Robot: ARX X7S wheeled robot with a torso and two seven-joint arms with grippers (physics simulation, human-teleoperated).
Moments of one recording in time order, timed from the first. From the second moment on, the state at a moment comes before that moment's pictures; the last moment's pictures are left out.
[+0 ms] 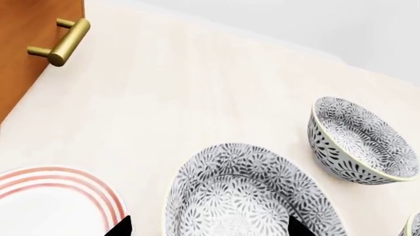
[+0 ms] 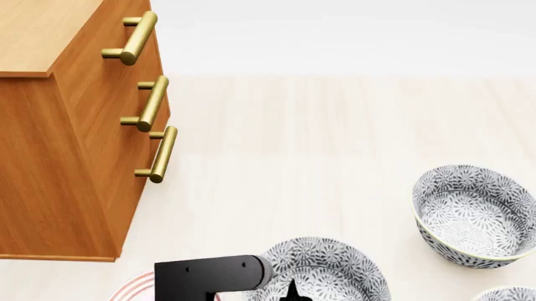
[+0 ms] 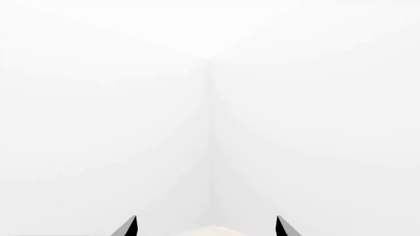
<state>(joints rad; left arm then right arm) -0.49 -0.05 0.78 0.36 -1.05 -0.58 -1.18 -0.74 0.12 0.35 -0.85 0.08 -0.32 0.53</state>
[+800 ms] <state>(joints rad) -0.50 -0.08 0.83 0.14 -1.03 -0.46 -0.99 -0.72 0.13 0.33 -0.86 0.07 -0.29 0.52</state>
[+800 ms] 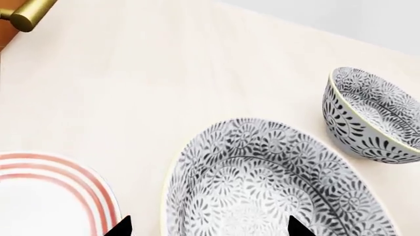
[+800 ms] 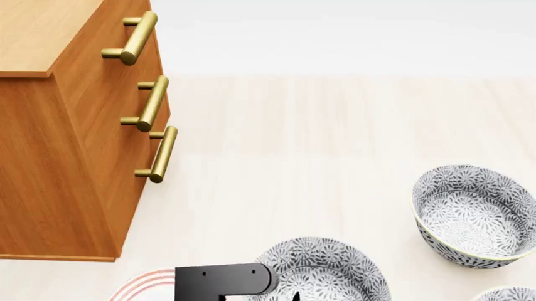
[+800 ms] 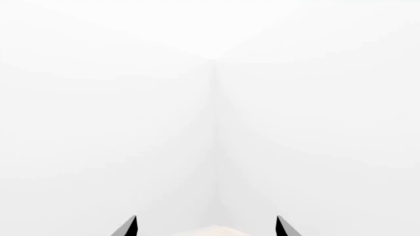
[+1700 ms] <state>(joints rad) -0.46 -0.08 0.85 0.02 -1.07 -0.34 -0.83 -0.74 0.13 0.34 -0.86 0.07 -0.31 0.52</state>
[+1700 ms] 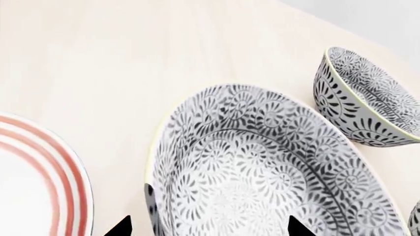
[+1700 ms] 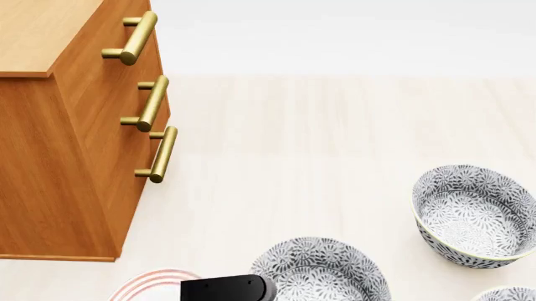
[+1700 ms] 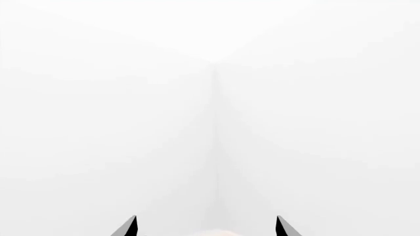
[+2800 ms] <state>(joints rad) -0.49 -0.21 0.88 0.40 -0.89 -0.23 -0.84 -0.71 0.13 0.33 -0.88 0.06 -0.30 0.51</state>
